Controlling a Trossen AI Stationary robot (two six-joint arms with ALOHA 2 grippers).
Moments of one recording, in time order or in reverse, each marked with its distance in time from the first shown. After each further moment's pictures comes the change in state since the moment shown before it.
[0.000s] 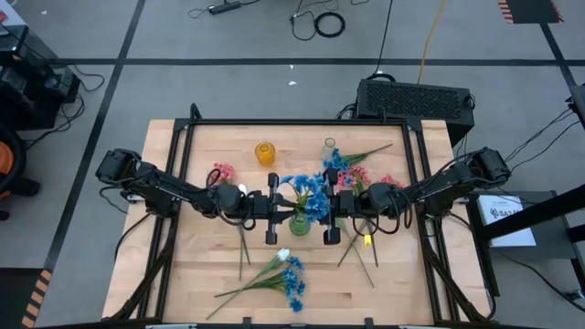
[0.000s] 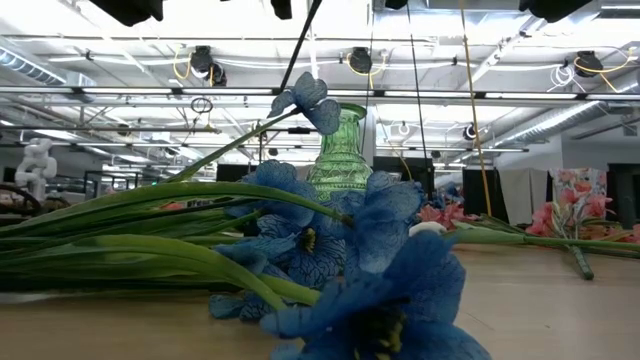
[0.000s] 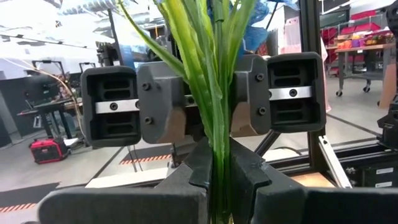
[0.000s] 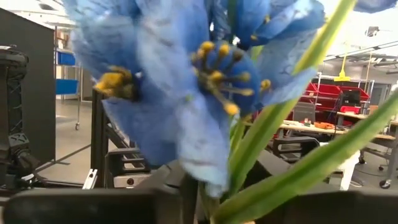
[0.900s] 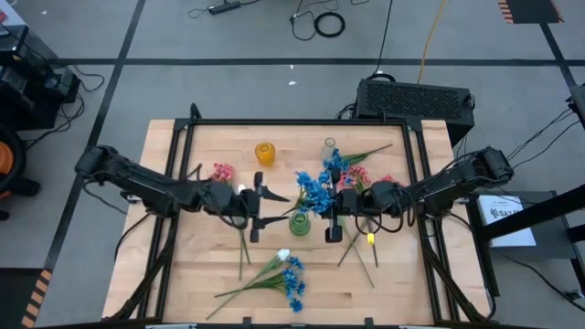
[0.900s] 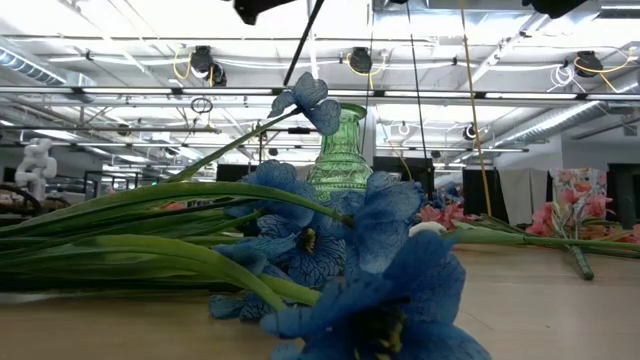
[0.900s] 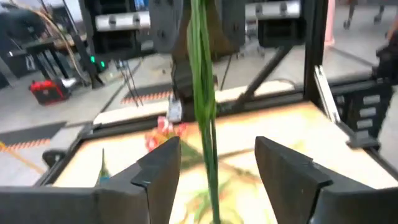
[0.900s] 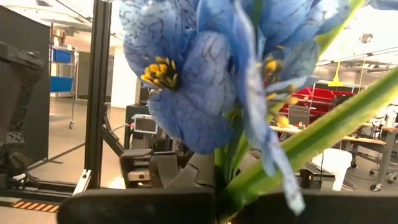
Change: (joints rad) left arm -0.020 -0.245 -0.001 -0.570 -0.068 -0.064; right arm 0.000 -0.035 0.000 -0.027 0.007 -0.031
